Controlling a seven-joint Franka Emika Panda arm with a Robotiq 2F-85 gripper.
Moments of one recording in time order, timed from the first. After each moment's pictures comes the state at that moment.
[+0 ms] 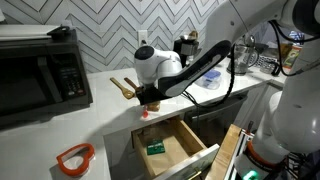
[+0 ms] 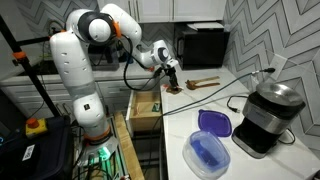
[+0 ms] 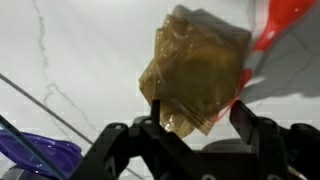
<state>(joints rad) 0.13 0.05 0.19 -2.27 -0.68 2.36 1.38</state>
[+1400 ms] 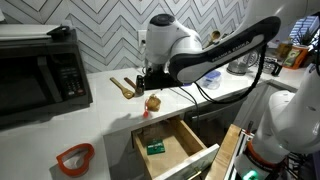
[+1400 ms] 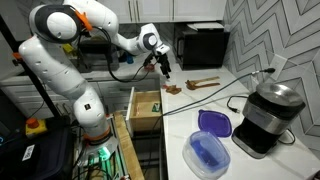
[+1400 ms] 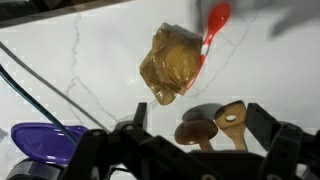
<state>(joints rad) 0.16 -0.26 0.22 -2.38 -0.43 2.34 1.24</state>
